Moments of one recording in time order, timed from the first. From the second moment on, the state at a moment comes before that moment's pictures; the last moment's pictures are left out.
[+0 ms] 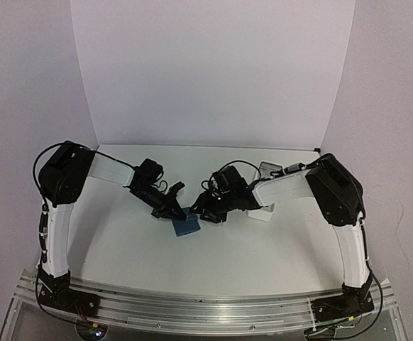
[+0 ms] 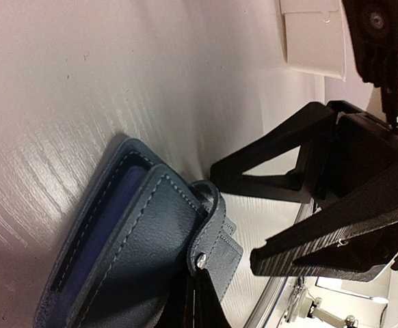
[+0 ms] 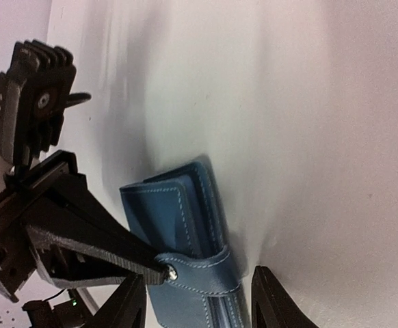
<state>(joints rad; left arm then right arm) -0.51 2.17 1.34 -0.33 0.91 -0.31 0.79 2.21 1.39 0.05 -0.37 1.02</state>
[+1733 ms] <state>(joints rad) -0.49 2.15 1.31 -0.45 0.92 -0.33 0.87 2.26 1.52 -0.13 -0.31 0.77</state>
